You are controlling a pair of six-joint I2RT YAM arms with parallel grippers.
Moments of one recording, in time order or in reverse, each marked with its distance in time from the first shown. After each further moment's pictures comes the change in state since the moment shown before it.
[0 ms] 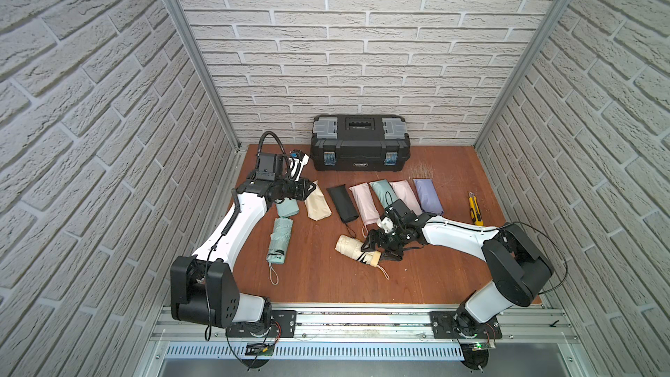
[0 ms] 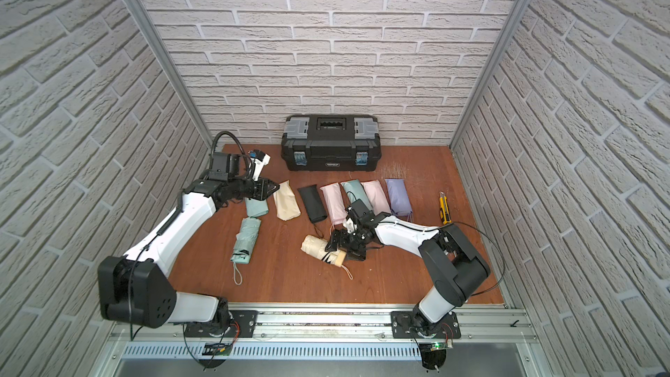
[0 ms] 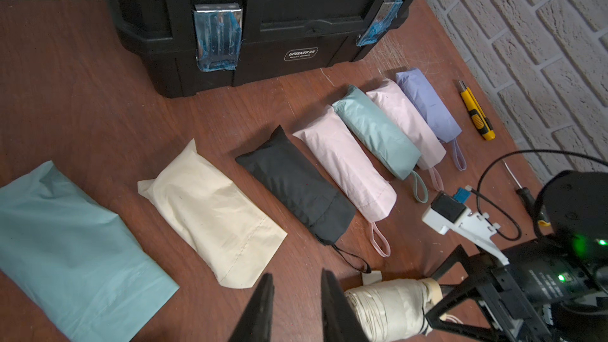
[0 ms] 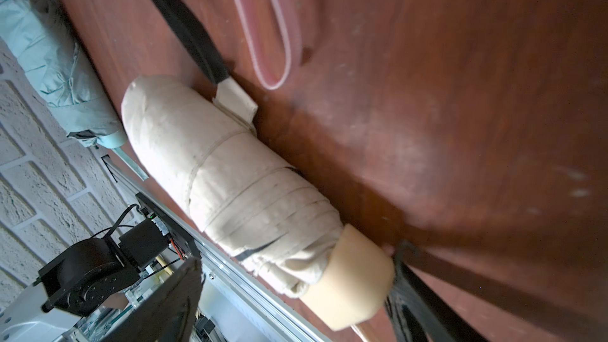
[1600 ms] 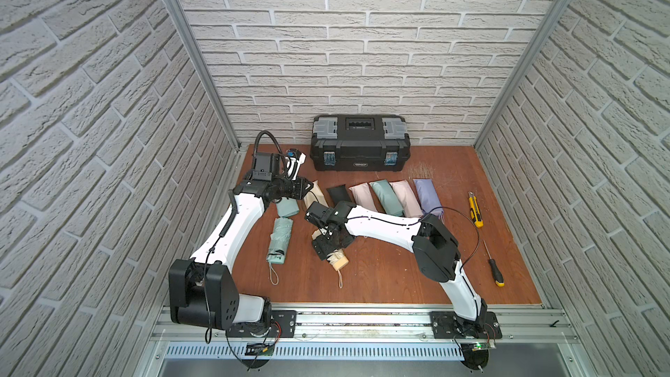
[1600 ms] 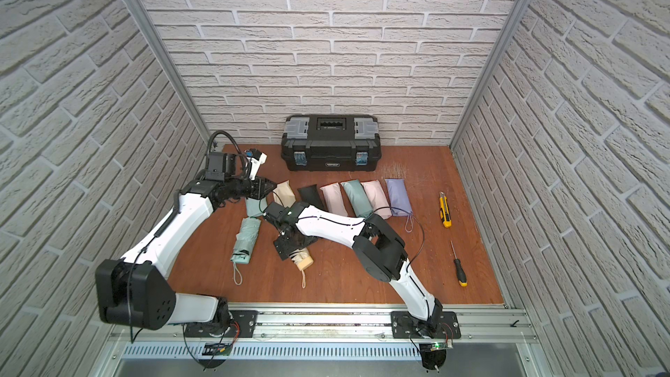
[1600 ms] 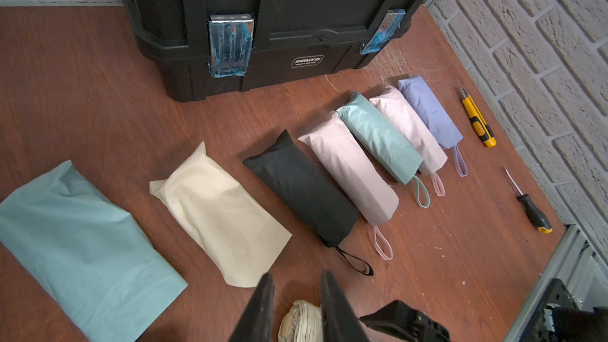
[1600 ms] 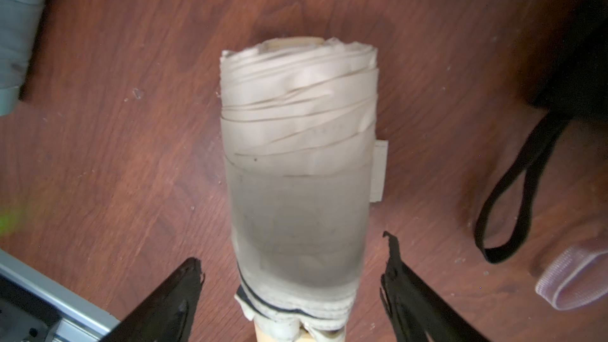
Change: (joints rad) left arm 0.023 -0.013 0.000 0.000 0.006 0.000; right arm 0.396 0.577 0.949 -0.576 0.545 -0.388
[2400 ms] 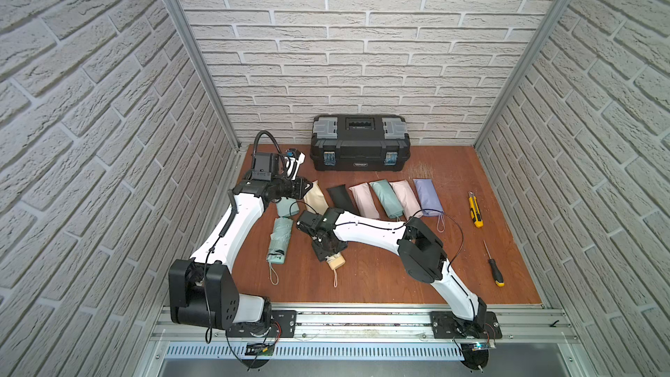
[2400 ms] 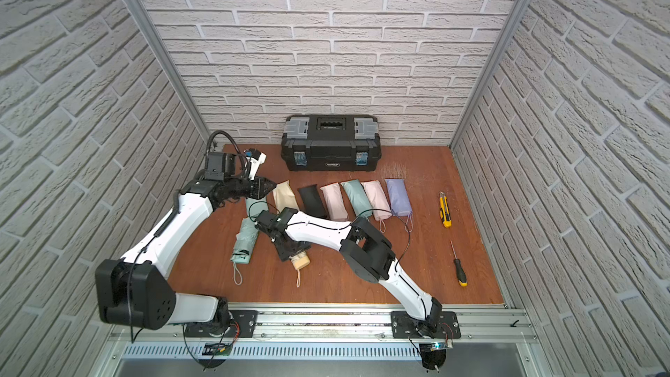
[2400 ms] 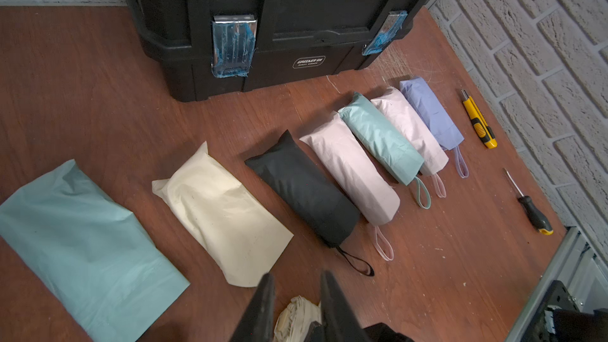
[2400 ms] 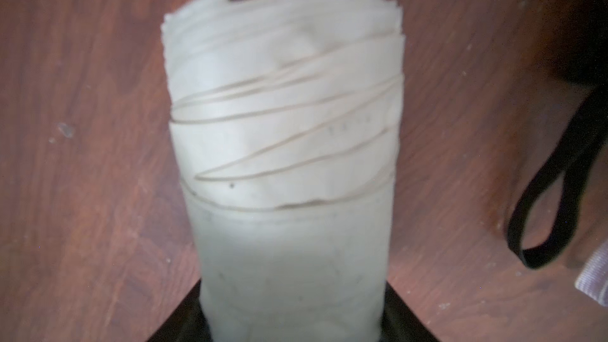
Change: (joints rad) left arm 0.005 0.000 0.000 0.000 0.000 -0.001; right arm 0.037 0.126 0.132 -0.074 0.091 0.169
